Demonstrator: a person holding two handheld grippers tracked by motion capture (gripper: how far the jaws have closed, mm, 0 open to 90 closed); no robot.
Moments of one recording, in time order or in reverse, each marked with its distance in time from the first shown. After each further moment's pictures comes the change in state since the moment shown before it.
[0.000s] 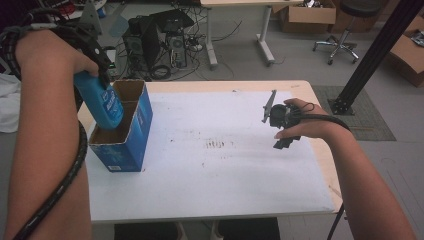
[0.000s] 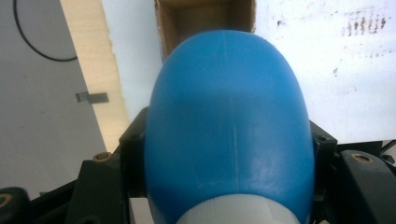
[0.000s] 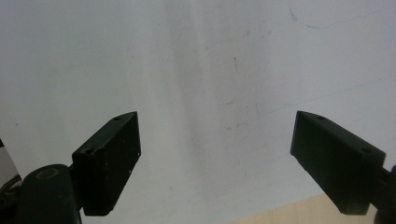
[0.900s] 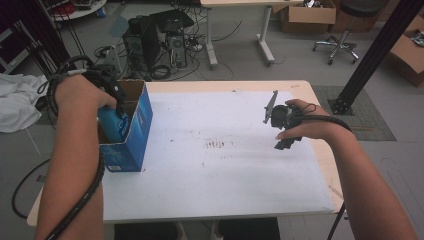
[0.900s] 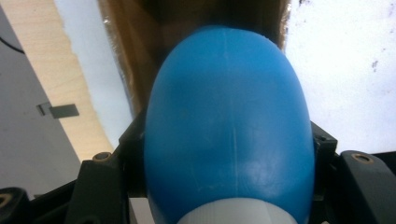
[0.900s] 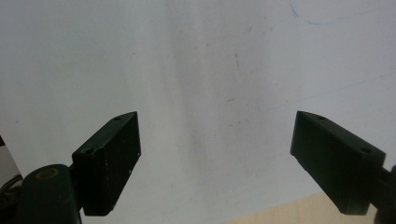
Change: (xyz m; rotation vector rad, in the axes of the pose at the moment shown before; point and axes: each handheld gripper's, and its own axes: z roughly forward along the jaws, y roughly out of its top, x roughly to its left) left arm -0.004 0.016 0.102 0.073 -0.014 0.043; right arm 0.001 -0.004 0.000 -0.004 -0.004 0.003
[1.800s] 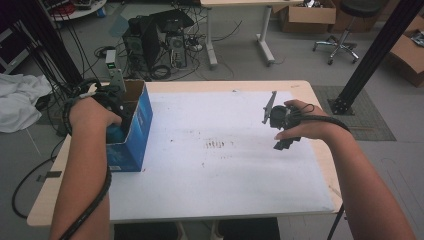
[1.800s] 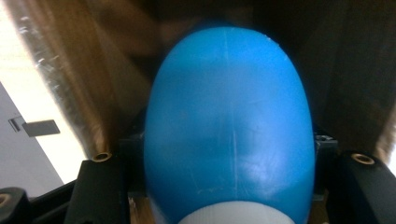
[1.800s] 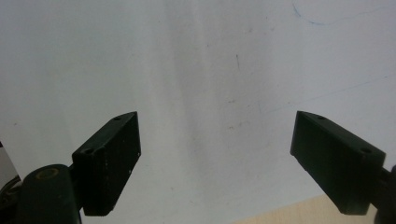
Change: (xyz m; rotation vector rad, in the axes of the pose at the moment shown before) left arm 0.011 0.012 0.064 0.032 -0.001 -0.002; right arm -0.001 0.002 0.003 0.010 0.007 -0.002
